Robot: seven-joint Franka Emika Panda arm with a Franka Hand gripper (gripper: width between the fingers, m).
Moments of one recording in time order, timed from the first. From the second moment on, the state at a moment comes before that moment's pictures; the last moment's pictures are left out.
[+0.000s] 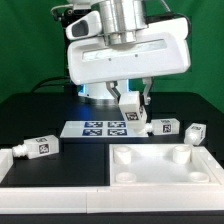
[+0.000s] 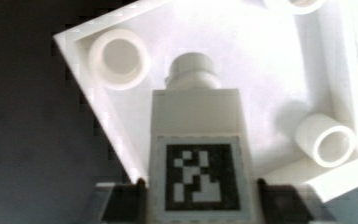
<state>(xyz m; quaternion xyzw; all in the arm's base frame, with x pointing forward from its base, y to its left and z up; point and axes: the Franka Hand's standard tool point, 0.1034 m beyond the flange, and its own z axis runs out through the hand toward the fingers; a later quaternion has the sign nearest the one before) 0.554 0.010 0.120 -0.98 0.20 -0.07 0.07</state>
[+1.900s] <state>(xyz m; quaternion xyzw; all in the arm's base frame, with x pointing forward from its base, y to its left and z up) 0.618 0.108 0.120 -0.96 0.03 -0.28 0.02</state>
